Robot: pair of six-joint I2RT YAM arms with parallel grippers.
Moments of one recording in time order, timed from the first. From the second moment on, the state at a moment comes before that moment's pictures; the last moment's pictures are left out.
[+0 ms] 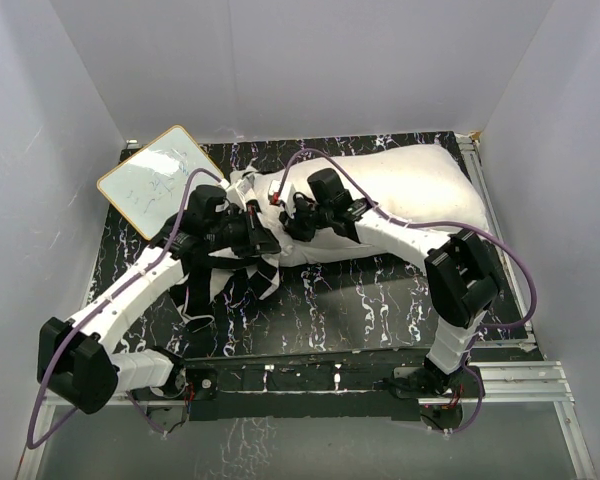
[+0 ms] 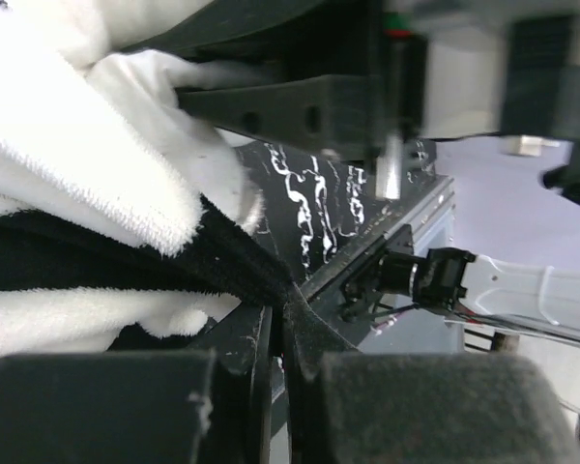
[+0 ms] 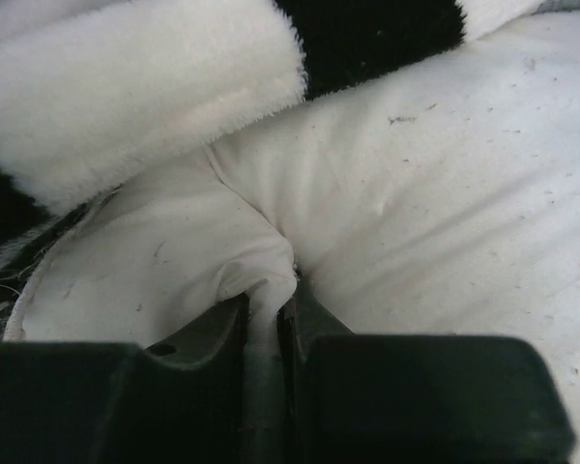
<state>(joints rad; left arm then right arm) -0.49 1.23 0.97 -0.39 0.49 -0.67 0.64 1.79 1.31 -0.18 -0.52 -0.48</state>
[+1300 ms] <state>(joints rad) -0.51 1.00 0.61 -0.17 0.66 -1.05 0.63 1.69 0.94 0.42 -0.90 0.13</state>
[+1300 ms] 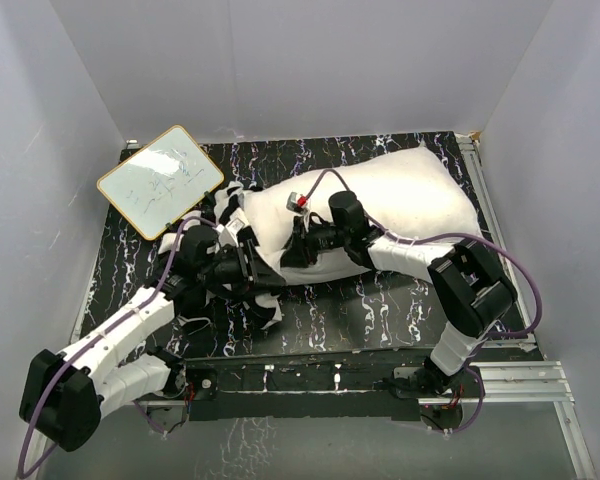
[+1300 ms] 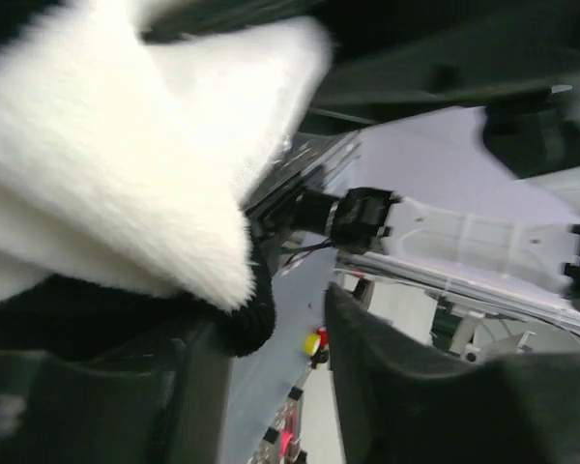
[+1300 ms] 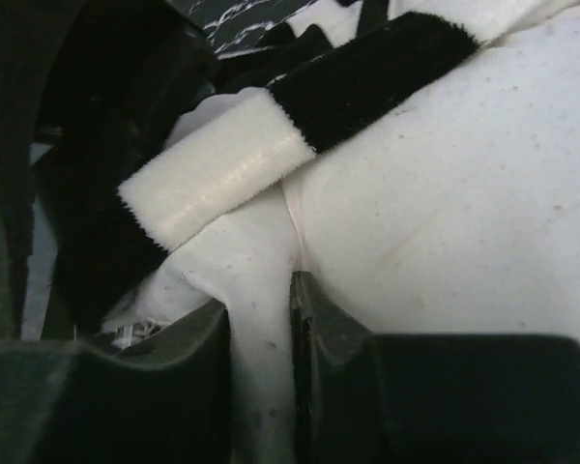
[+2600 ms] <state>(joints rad) -0.14 1.70 1.25 -0.36 0.26 -0.56 0.48 2.23 1.94 -0.43 -0.70 -0.41</state>
